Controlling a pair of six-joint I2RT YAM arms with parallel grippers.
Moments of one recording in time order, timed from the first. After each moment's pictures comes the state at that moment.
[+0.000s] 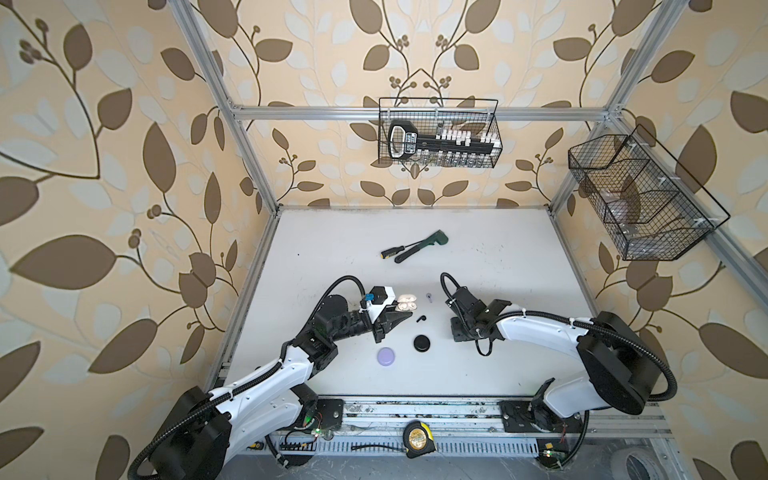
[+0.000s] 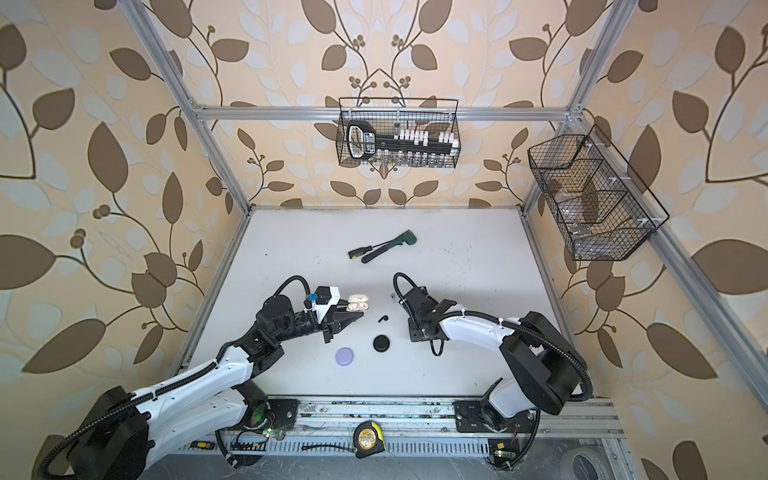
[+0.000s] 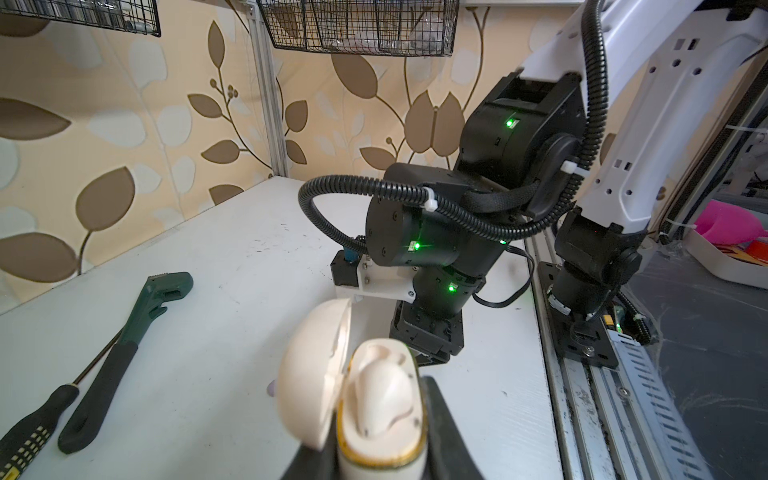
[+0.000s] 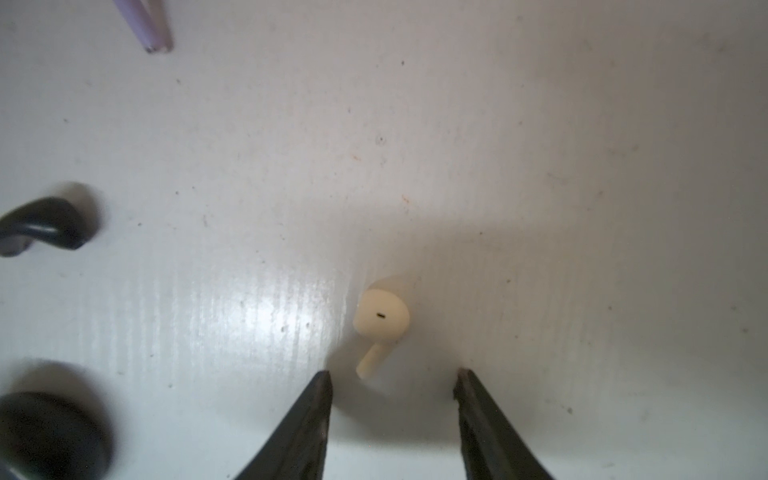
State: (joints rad) left arm -0.60 0.94 0.33 0.53 0.62 0.02; right arm 0.71 1.50 0.72 -0.50 0.21 0.58
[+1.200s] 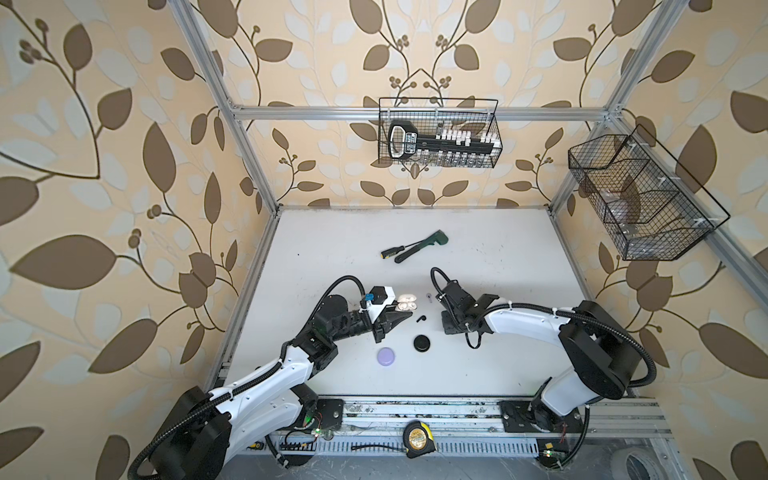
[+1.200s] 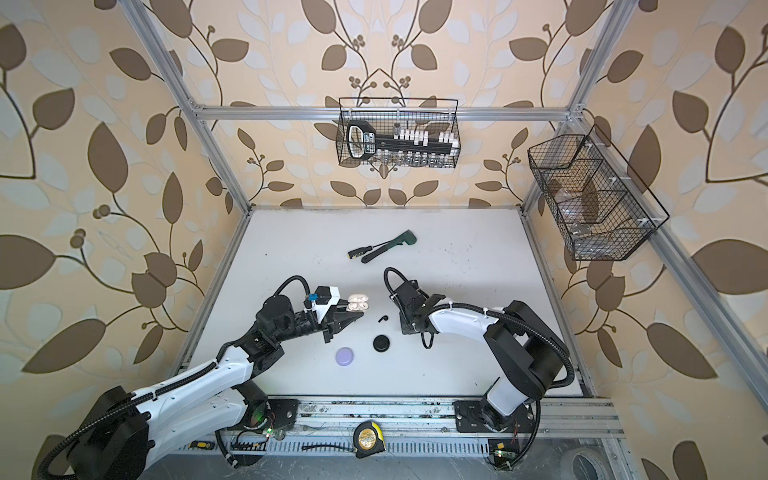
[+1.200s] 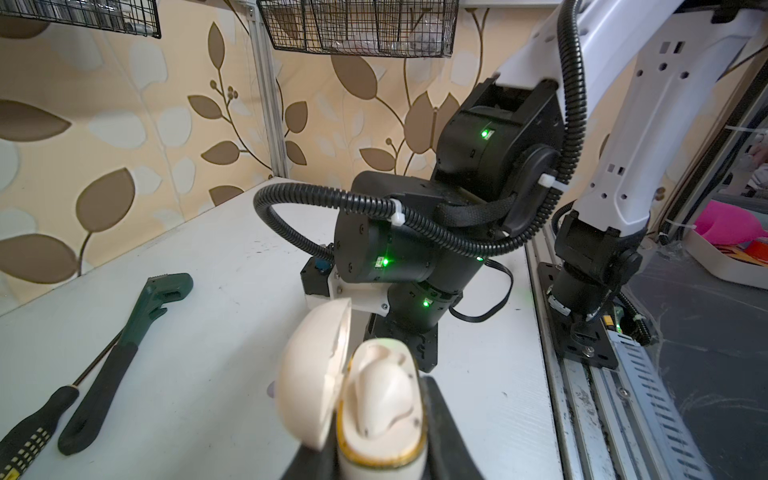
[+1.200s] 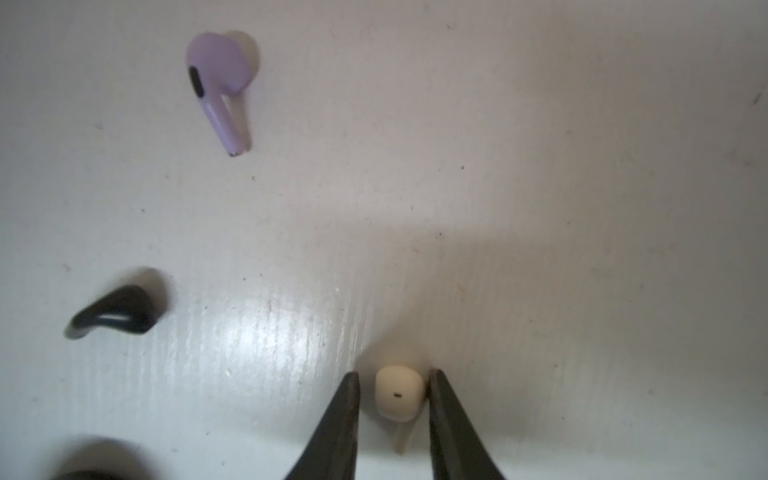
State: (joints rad) left arm -0.60 0.94 0.33 0.53 0.63 0.02; right arm 0.74 1.61 0.82 -0.45 0.25 0.57
